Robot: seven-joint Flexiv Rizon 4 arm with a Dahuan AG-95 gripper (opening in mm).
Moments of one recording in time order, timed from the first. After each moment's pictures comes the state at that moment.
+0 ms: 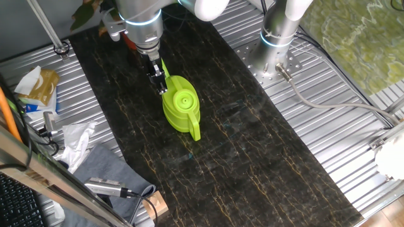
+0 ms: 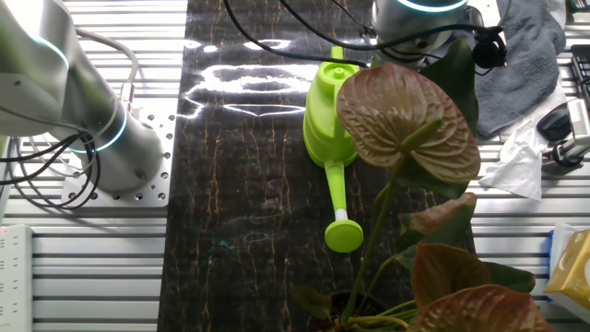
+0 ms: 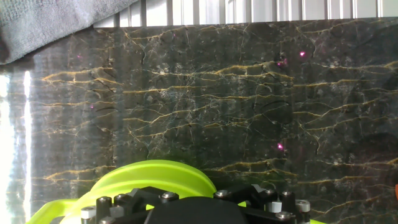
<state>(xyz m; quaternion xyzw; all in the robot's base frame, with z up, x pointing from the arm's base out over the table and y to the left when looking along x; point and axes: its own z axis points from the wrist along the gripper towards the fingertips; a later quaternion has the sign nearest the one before) 0.500 0.000 0.170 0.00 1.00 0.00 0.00</state>
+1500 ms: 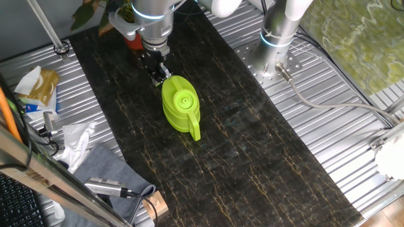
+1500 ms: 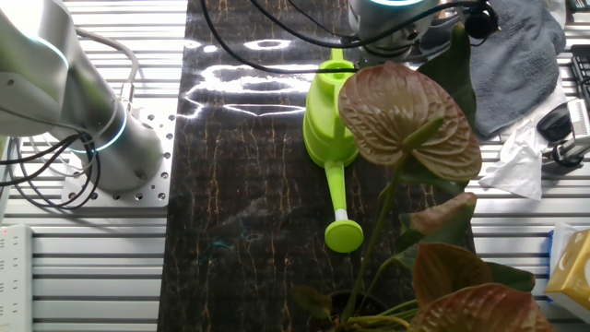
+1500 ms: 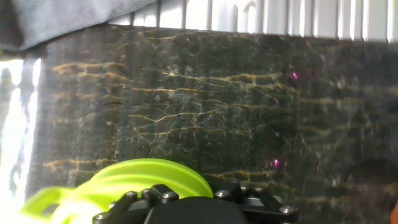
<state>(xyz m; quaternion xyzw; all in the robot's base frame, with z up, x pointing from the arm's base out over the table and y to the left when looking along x) 0.498 0.004 0.179 -0.15 0.99 -0.01 0.05</state>
